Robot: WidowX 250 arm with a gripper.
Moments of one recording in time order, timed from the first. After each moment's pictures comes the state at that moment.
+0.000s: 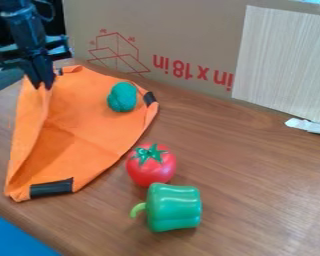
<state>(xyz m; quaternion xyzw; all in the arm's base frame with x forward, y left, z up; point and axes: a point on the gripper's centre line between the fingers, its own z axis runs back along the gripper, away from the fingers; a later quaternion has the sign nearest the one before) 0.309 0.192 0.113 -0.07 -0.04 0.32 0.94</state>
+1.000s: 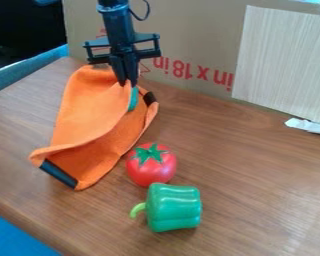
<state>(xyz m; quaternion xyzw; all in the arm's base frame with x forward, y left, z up) 0.371 0.086 0.120 -0.05 -0.07 0.27 0.96</state>
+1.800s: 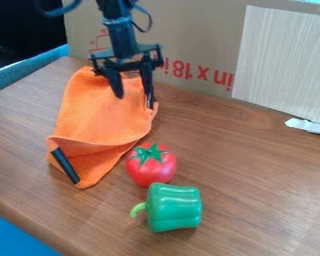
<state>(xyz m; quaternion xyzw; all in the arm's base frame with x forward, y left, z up) 0.375 0.091 0.108 -0.07 -0.05 0.30 0.95</state>
